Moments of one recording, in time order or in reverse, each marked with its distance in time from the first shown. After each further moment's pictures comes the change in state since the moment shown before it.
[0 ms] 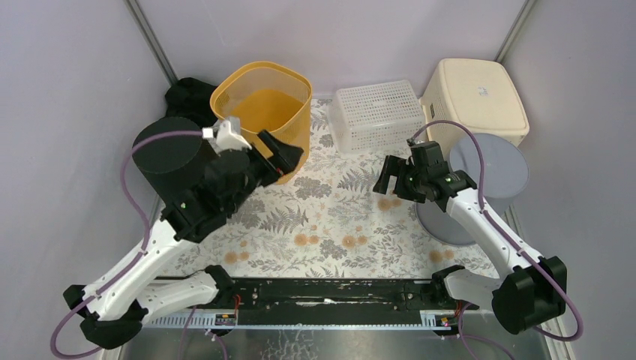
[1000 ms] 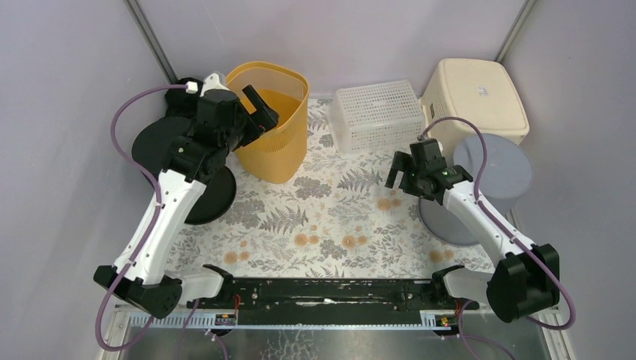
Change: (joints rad) left arm 0.439 0.345 0.451 -0.236 0.183 0.209; right arm -0.020 0.059 0.019 -0.011 0.203 0.018
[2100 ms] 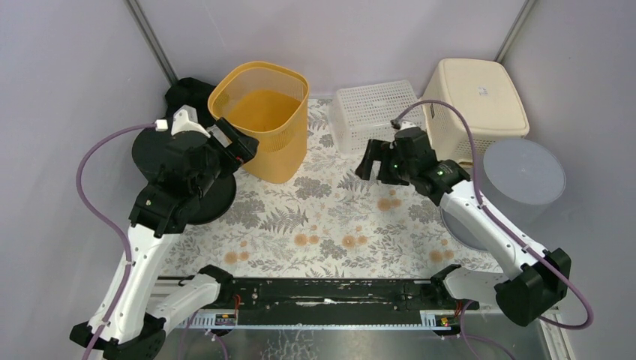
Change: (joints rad) left arm 0.004 -0.323 -0.211 -0.040 -0.019 -0.027; right arm 0.166 -0.014 0.174 0.052 -0.102 0.024
